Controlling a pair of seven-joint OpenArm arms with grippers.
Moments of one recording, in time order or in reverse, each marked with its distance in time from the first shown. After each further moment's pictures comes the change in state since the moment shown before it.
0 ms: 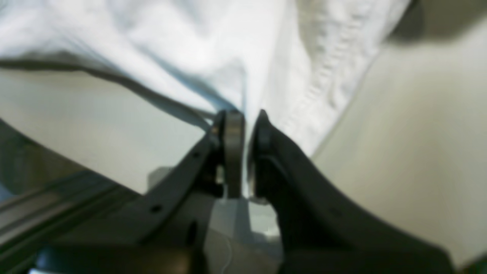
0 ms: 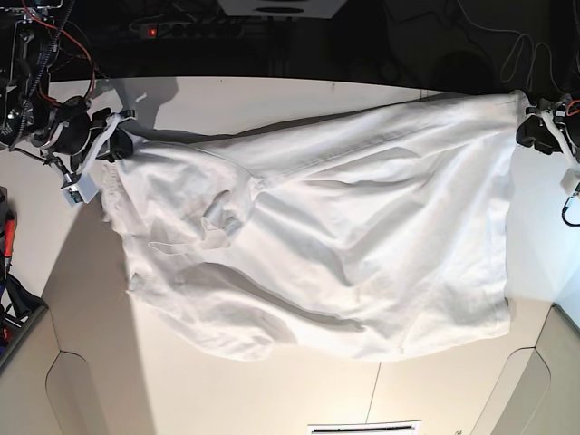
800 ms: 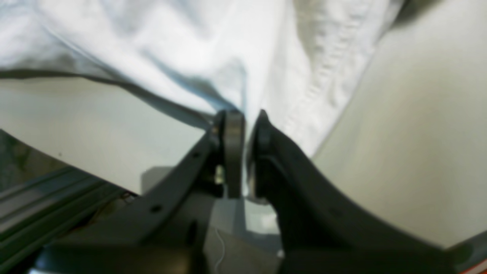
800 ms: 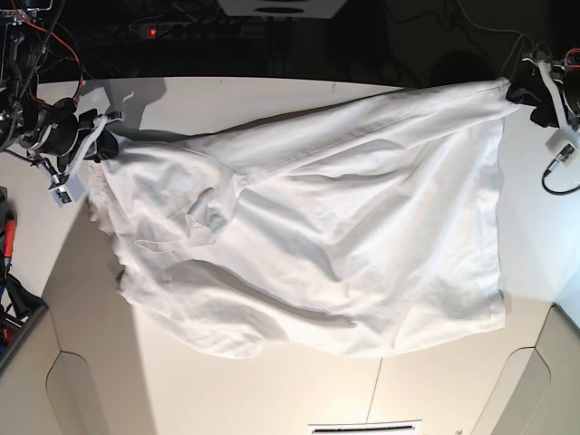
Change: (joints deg) left arm 18.3 -2.4 0.2 20.6 1.9 -0.2 -5.1; right arm 0.0 1.4 0.2 0.0 -0.2 -0.2 -0.2
